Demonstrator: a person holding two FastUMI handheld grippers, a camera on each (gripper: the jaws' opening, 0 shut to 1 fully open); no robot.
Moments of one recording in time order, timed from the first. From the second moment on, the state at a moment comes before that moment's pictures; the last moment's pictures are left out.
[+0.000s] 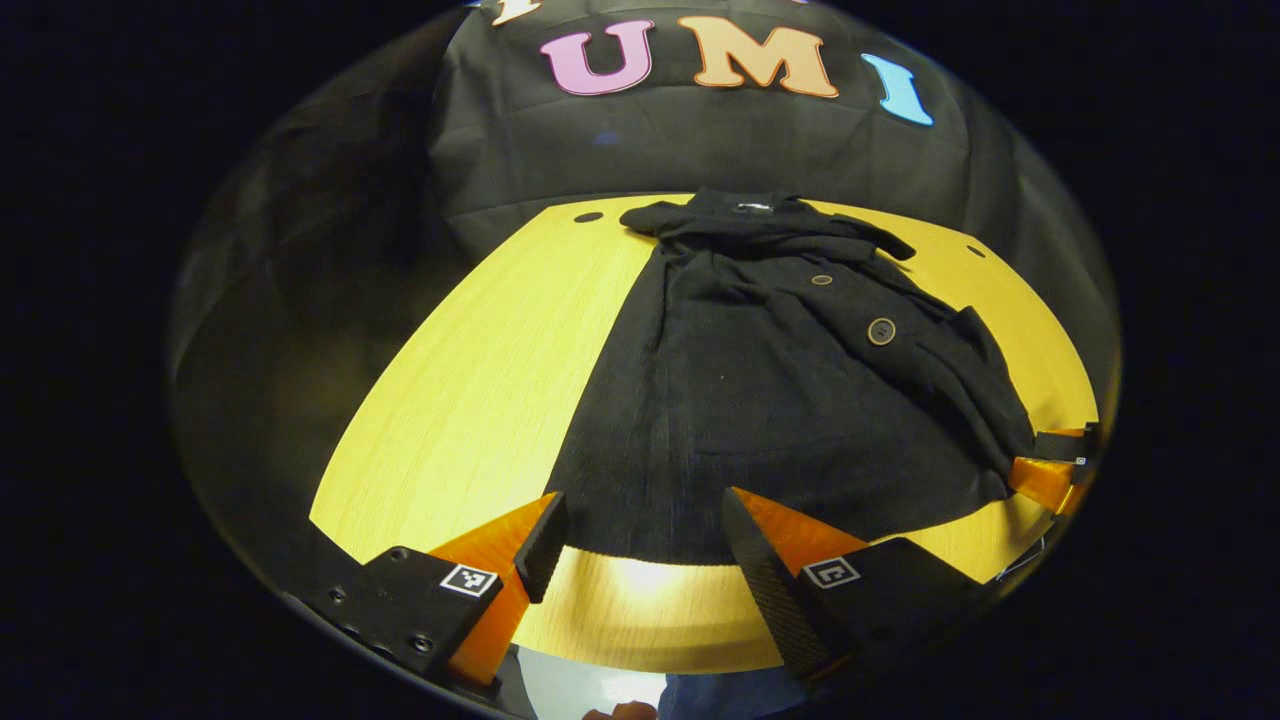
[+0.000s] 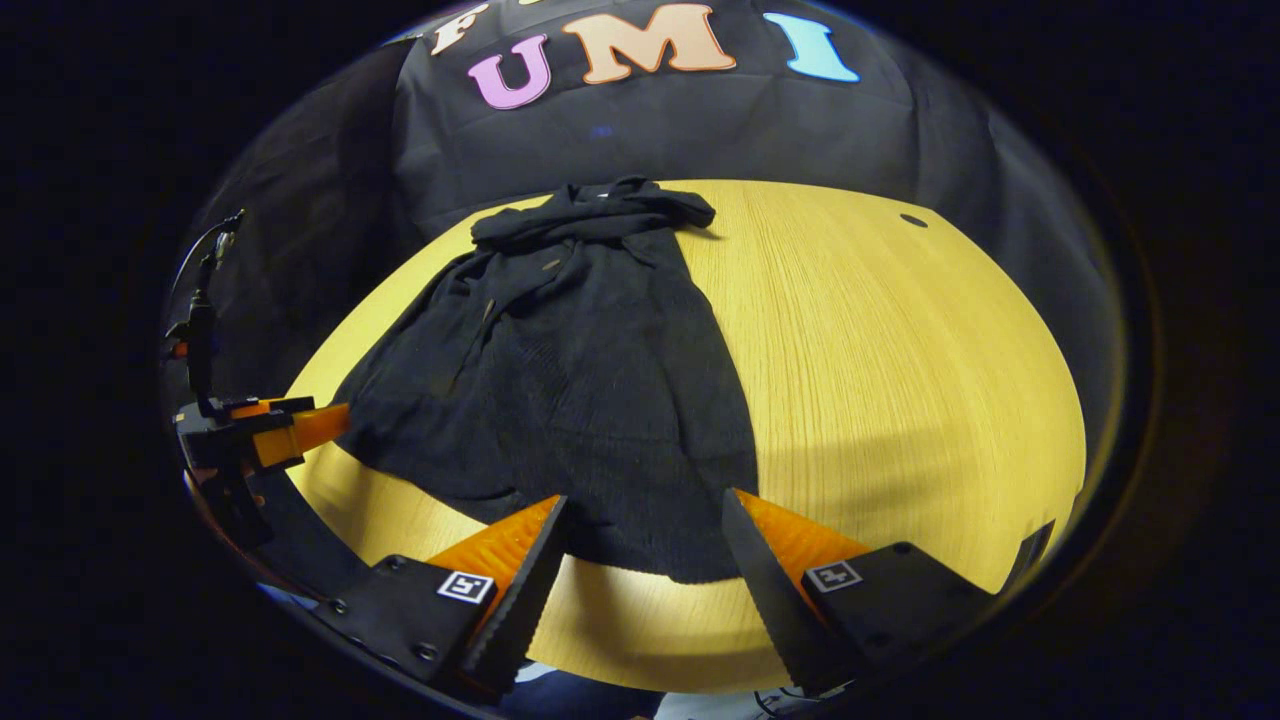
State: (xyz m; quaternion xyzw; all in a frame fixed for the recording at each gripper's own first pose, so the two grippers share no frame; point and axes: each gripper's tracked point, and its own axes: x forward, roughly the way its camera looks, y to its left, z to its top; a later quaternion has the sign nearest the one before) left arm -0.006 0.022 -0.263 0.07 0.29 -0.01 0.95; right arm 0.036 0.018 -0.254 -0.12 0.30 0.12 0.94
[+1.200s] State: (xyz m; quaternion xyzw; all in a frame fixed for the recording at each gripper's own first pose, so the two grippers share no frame) left arm -0.008 0.004 -0.283 0.05 0.30 -0.05 0.95; right arm 0.030 0.012 -0.261 -0.16 0.25 0.10 0.95
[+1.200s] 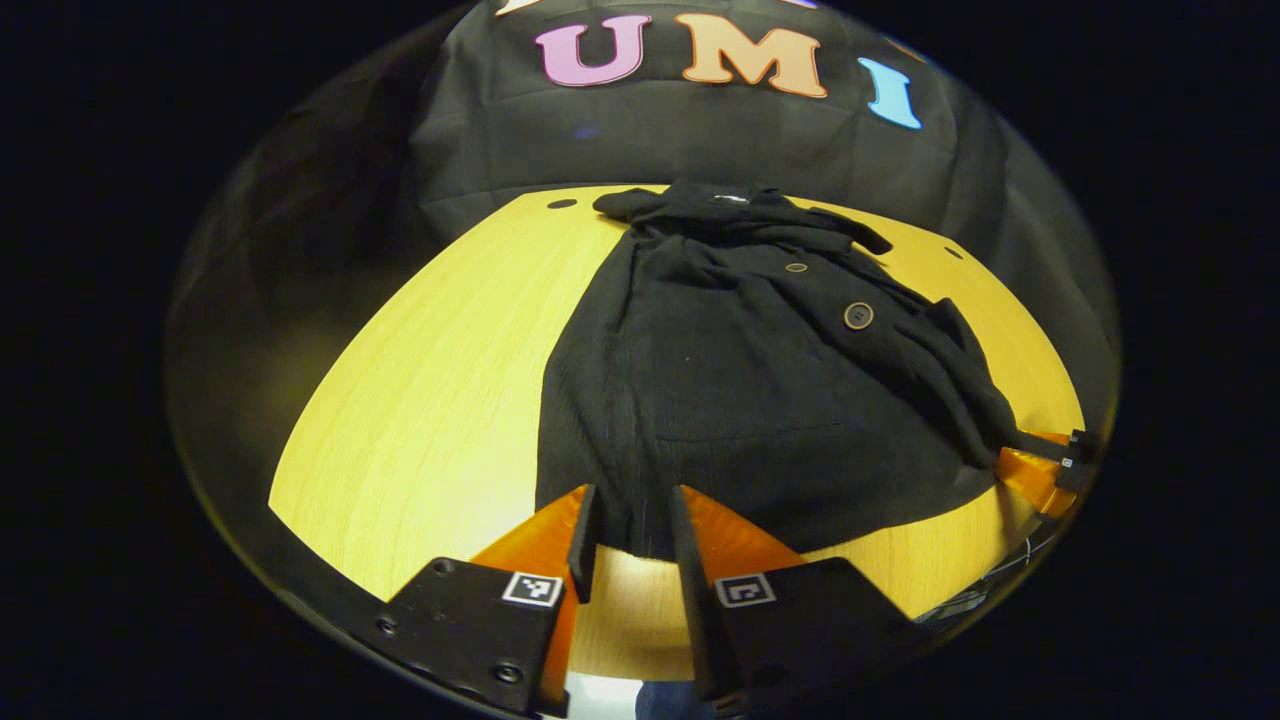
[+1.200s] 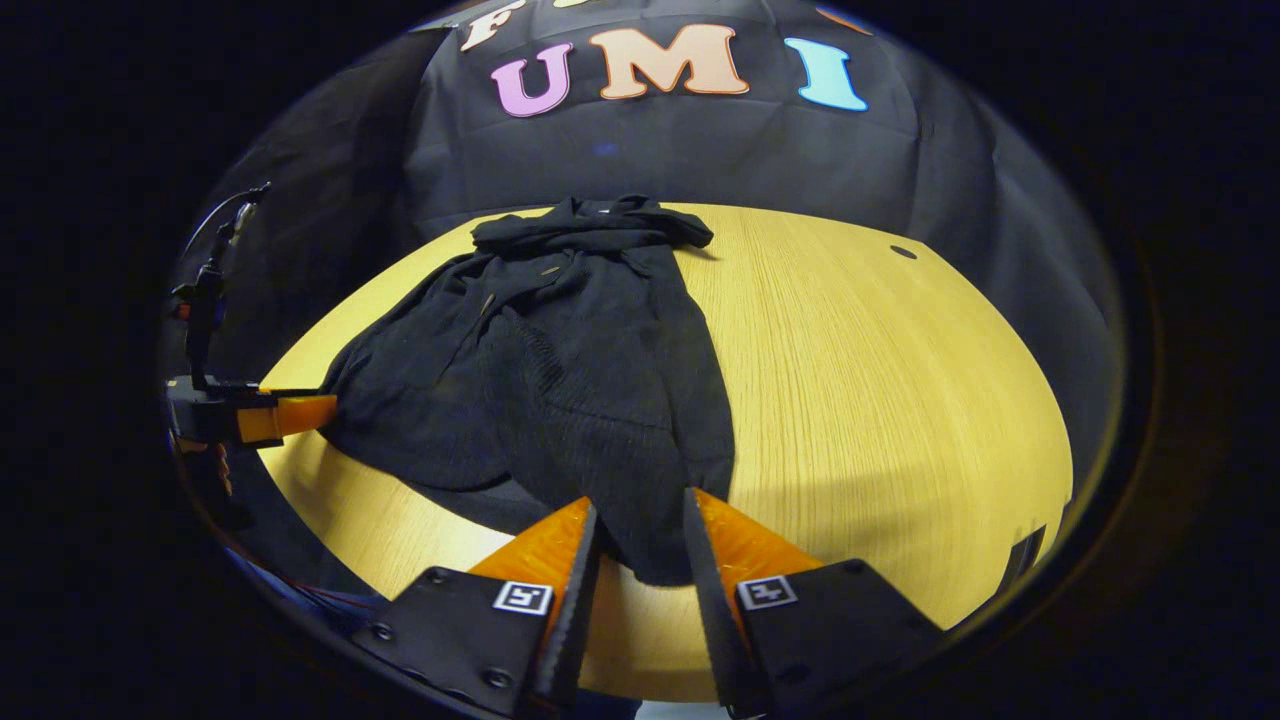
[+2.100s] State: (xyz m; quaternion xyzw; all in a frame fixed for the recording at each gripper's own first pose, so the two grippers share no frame) left arm -0.006 -0.005 -0.282 0.04 0.32 -0.06 0.94; right arm 0.031 0.020 -0.257 -0.15 0.30 0.10 0.94
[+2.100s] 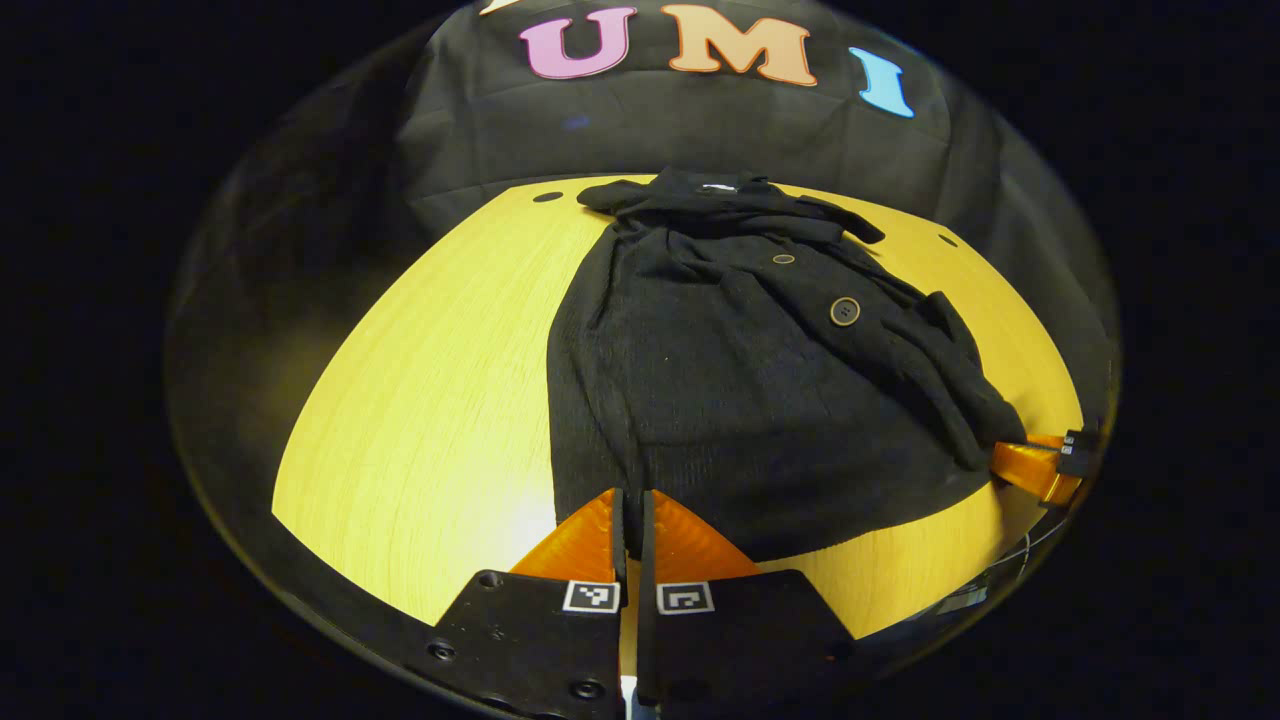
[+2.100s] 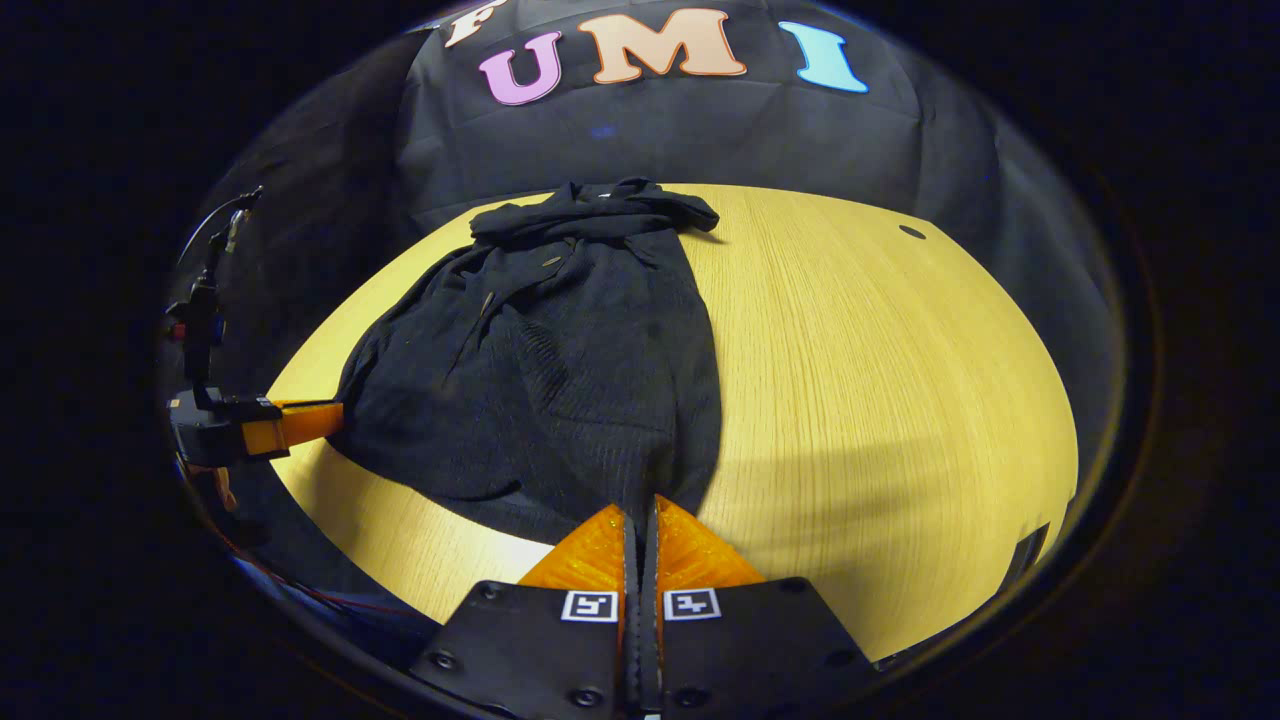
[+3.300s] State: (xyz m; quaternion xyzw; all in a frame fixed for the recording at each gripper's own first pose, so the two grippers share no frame) left arm 0.102 -0.048 -0.145 0.01 0.18 -0.11 0.98; right arm 0.126 0.052 -0.097 -0.20 0.16 0.11 0.96
